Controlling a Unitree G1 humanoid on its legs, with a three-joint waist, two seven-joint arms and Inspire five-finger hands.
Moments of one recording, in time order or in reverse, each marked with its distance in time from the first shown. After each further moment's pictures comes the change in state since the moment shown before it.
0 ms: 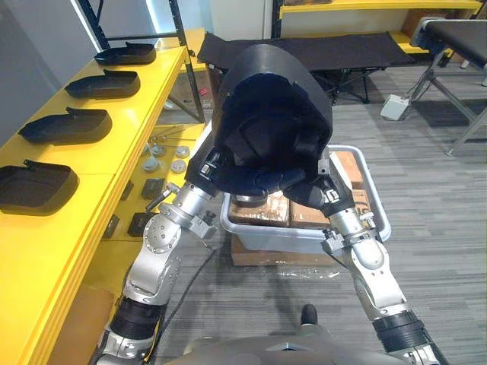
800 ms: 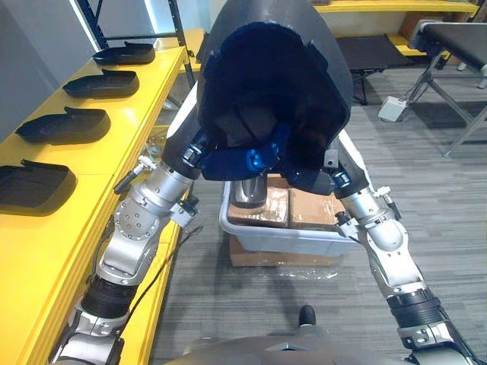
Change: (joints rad) left arm -0.122 0.231 0.014 -0.042 0.048 -0.207 -0.001; right arm -0.128 -0.130 -0.017 0.002 -0.031 -0.124 0.106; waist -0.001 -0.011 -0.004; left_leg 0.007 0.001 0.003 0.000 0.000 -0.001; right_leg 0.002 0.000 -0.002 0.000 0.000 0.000
